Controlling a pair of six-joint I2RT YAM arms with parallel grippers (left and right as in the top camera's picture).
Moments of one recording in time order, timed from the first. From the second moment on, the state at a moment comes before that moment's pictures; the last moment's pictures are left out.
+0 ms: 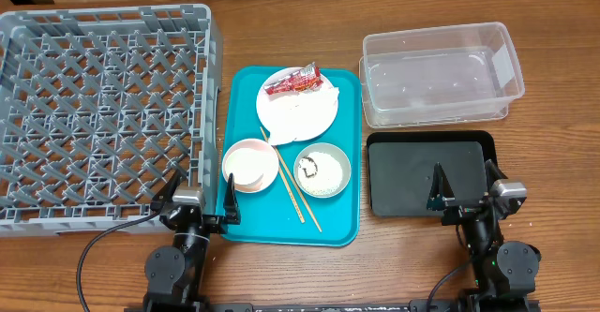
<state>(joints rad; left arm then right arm) -0.11 0.01 0.01 -0.08 -0.01 -0.05 0.03 0.01 0.02 -0.03 -0.07 0.17</state>
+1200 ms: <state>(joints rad) -0.11 0.41 0.58 -0.76 -0.01 -0.11 0.03 0.33 0.50 -0.53 -0.13 0.33</state>
